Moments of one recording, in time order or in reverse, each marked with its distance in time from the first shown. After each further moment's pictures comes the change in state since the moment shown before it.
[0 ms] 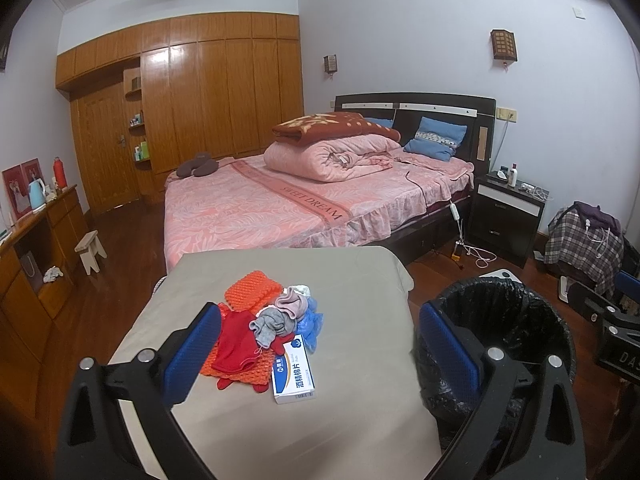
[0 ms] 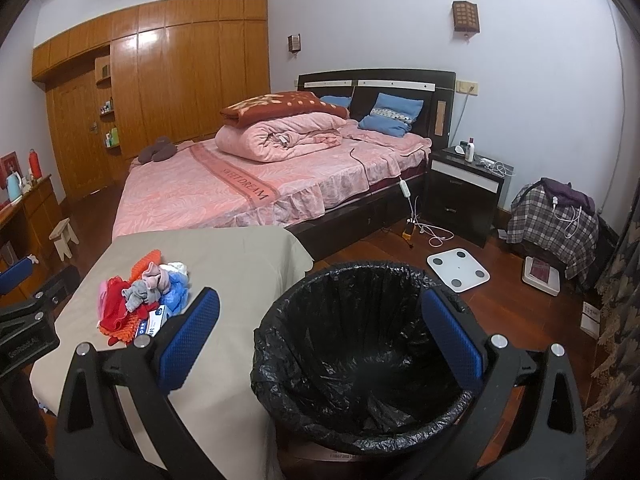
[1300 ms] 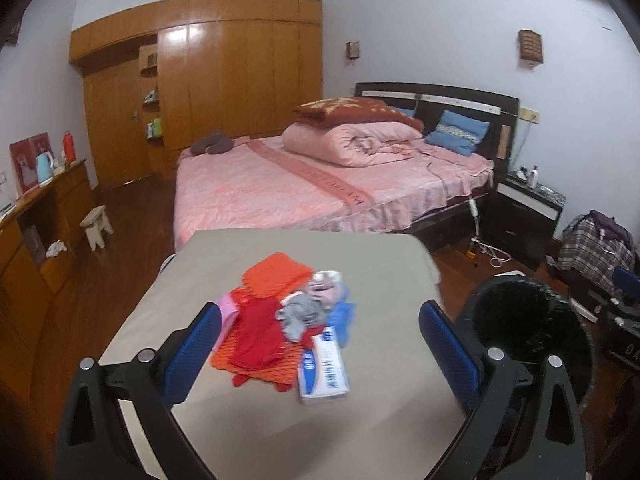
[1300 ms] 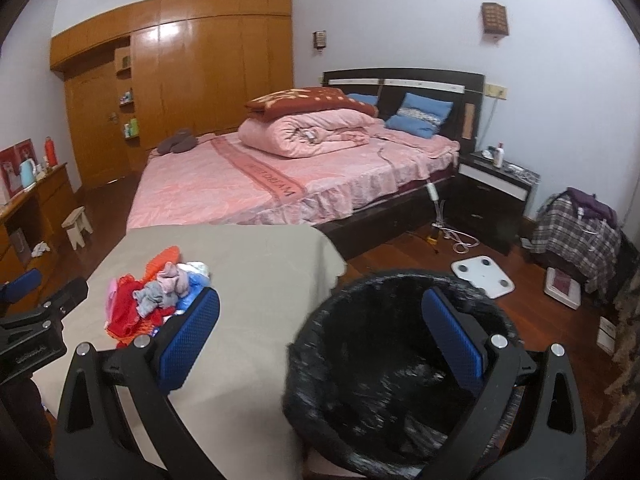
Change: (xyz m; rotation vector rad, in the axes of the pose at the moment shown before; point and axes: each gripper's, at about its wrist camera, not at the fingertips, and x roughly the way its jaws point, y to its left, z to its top) left arm 0.040 0.050 -0.018 -0.075 0.056 0.043; right arm 0.054 0.049 0.004 -0.049 0.008 0.084
